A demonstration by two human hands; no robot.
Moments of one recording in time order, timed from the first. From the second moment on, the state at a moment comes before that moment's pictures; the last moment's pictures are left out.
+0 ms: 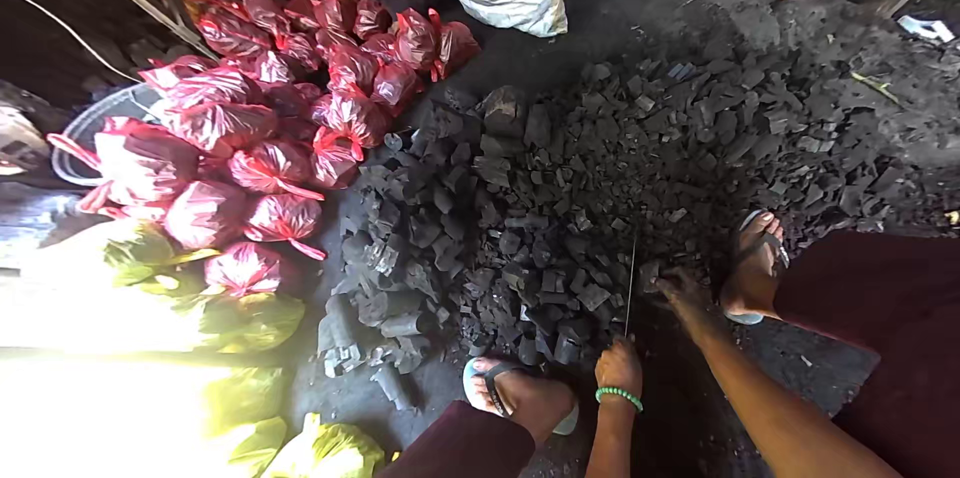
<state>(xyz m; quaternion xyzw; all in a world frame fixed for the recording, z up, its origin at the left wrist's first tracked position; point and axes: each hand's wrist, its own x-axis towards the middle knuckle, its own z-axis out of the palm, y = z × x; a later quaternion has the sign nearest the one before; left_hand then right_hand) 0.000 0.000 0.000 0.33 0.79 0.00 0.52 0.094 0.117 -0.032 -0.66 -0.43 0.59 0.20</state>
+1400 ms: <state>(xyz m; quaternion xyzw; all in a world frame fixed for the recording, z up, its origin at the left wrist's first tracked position) -0.006 0.003 0.042 0.38 0.80 0.19 0.43 0.097 0.123 -0.026 -0.62 -0.70 0.35 -0.01</state>
